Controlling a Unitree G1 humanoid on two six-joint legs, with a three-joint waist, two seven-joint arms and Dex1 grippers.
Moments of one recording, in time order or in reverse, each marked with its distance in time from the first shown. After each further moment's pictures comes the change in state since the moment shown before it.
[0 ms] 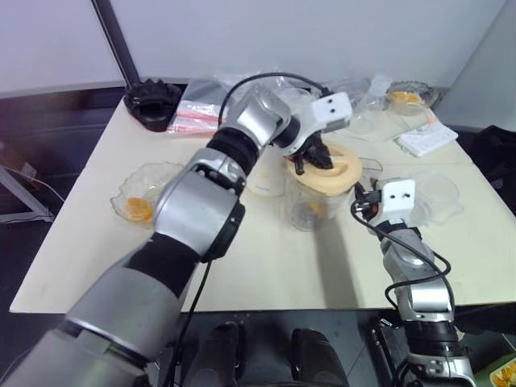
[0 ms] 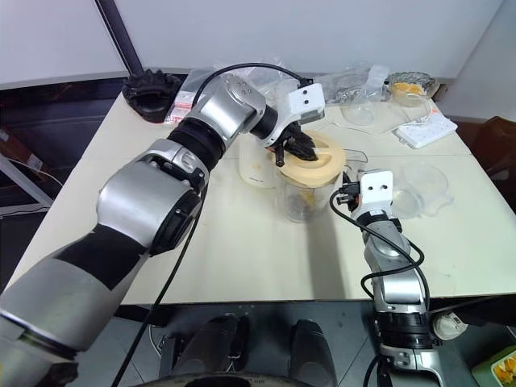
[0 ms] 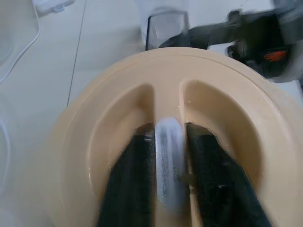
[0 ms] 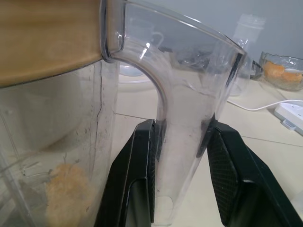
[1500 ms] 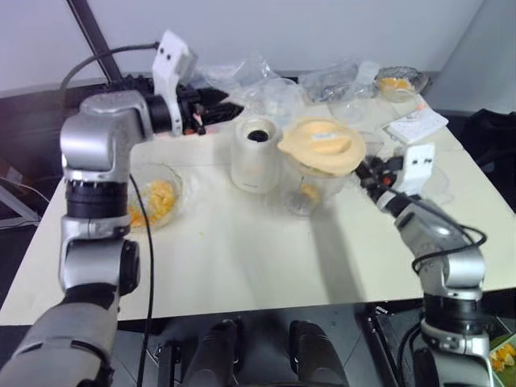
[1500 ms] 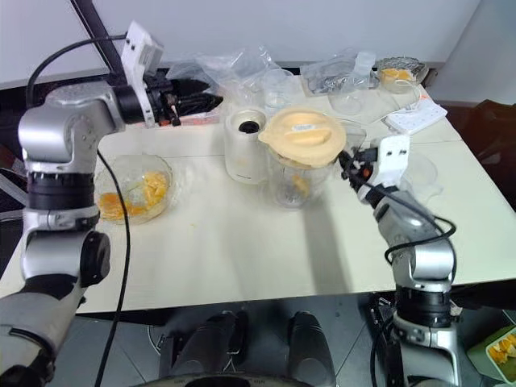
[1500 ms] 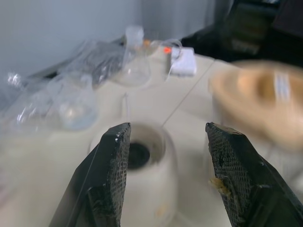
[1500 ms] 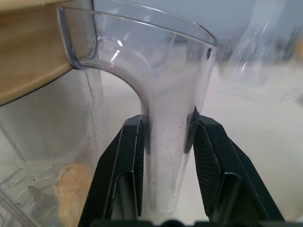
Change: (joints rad) left arm 0.642 0.537 0.255 -1.237 -0.519 0.654 0.216; right arm -0.226 -0.133 -0.135 -0.125 0.275 0.409 0.130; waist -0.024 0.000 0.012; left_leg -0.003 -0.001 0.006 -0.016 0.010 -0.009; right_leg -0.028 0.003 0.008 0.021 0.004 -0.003
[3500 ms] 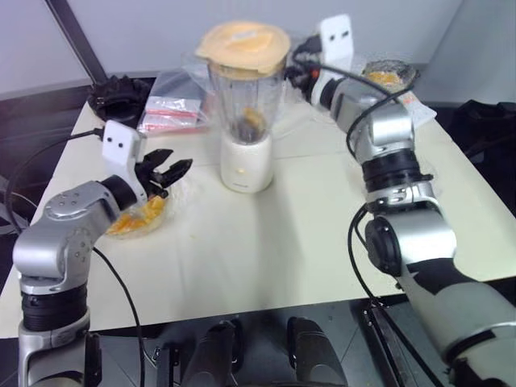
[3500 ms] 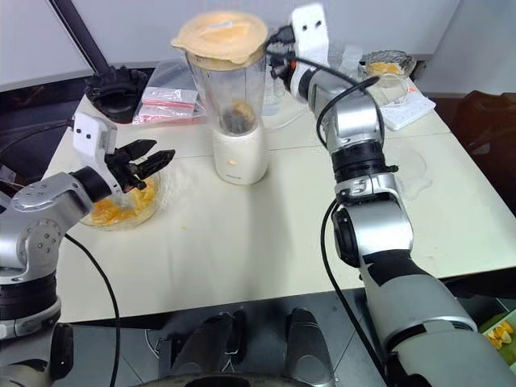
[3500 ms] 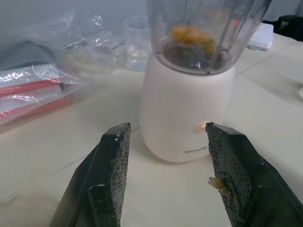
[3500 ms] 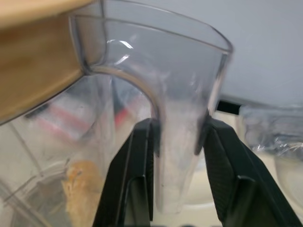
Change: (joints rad) left arm 0.570 0.091 0.156 -0.469 -0.254 0.010 0.439; right arm -0.851 0.199 0.203 0.896 -0.257 -0.147 0.047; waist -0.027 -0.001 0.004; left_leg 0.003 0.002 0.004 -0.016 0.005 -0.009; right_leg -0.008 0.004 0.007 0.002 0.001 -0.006
